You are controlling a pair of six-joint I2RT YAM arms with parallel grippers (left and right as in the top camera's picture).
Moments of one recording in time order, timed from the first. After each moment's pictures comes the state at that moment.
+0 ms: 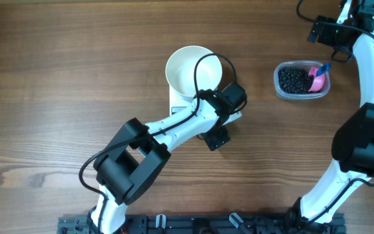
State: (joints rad) left arm -0.83 2.05 1.42 -0.85 -0.11 0.21; right arm -0.23 2.04 1.84 -0.82 0.00 0.10
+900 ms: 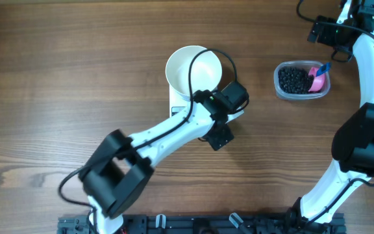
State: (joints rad) left arm -0.85 1.92 1.41 -0.88 -0.11 0.13; right arm -0.23 2.04 1.84 -0.82 0.00 0.10
